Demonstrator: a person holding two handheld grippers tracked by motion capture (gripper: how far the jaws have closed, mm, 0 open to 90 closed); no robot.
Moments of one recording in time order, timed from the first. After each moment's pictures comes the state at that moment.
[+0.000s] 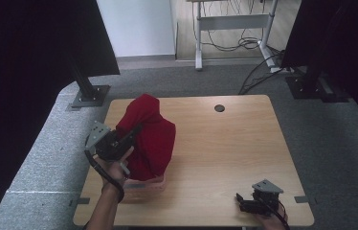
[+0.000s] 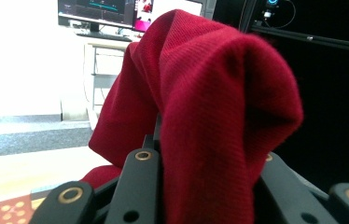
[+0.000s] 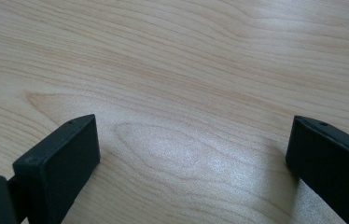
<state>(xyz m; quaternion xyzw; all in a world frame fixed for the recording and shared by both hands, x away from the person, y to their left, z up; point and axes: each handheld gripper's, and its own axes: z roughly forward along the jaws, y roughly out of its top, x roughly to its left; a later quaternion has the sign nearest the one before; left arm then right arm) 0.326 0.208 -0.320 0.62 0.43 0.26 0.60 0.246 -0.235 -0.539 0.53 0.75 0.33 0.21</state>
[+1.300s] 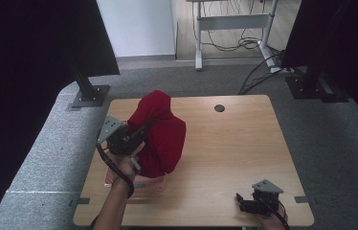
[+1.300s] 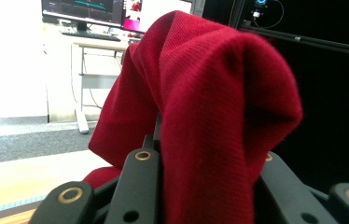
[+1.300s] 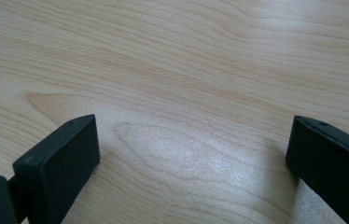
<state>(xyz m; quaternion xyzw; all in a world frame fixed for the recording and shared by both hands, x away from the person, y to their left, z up) 0.335 0.177 -0.312 0.63 0.42 0.24 0.61 0.246 -0.235 -0.539 0.53 0.75 0.33 0.21</state>
